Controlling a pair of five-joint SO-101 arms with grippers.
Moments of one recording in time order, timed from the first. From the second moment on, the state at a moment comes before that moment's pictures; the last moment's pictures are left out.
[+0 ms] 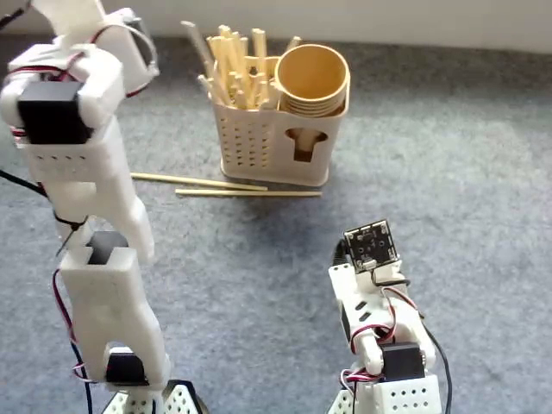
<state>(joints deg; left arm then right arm) -6.7 29.4 -94.4 100.5 20.4 -12.0 -104.6 95.7 47.7 16.3</state>
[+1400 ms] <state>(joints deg) -4.4 -2.5 -34.1 101.1 -10.7 -14.4 -104.6 95.7 47.7 16.3</state>
